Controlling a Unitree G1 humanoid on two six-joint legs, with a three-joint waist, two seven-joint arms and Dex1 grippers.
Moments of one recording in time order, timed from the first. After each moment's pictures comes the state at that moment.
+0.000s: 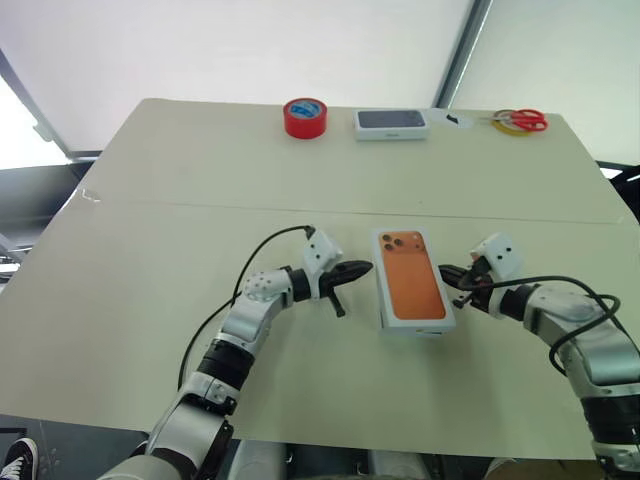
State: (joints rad) left arm -0.51 0.10 -0.24 0.35 -0.19 0.06 -0.84; right arm -0.13 -0.73 -0.10 -0.14 0.38 0.53 0.71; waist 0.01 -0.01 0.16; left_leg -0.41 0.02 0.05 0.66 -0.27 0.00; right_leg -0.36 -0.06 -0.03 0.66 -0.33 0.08
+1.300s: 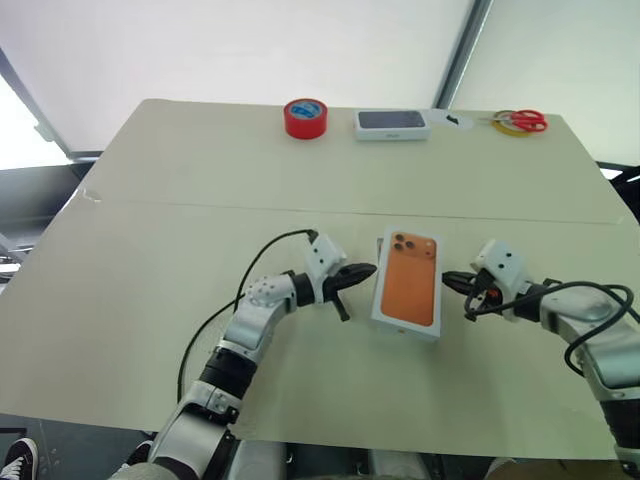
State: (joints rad) left arm -0.45 0.08 -0.25 0.24 -0.17 0.10 -0.83; right arm -0.13 -0.82 -0.07 -0.16 0.24 0.43 0.83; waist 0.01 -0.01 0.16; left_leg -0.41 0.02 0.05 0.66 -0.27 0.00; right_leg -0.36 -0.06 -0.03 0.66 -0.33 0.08
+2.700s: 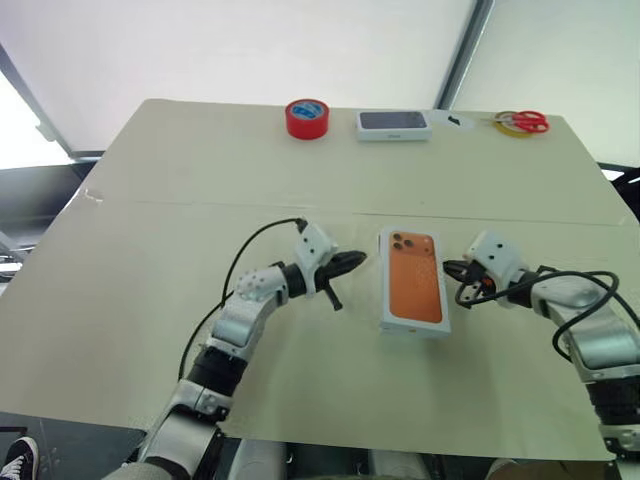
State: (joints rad) left arm -0.49 0.09 -0.25 0.21 -0.18 0.13 -0.76; right arm -0.24 -0.78 -0.02 -0.02 0.13 0.34 0.83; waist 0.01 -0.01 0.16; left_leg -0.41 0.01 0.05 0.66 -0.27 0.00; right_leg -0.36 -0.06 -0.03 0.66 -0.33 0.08
